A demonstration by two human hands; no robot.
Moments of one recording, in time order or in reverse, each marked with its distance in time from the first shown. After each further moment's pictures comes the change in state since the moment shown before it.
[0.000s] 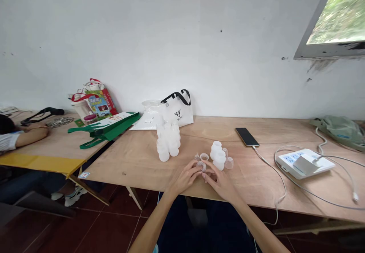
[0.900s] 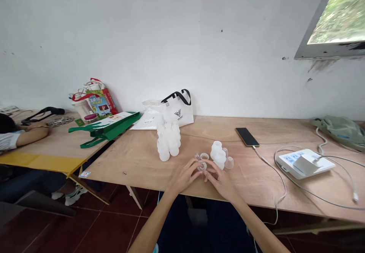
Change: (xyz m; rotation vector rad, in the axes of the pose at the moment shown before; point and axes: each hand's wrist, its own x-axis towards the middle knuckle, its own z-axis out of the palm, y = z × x) left_hand 0.004 0.005 -0.004 0.007 -0.007 -0.094; right_hand 0.001 -0.008 -0.001 0.055 0.016 0.062
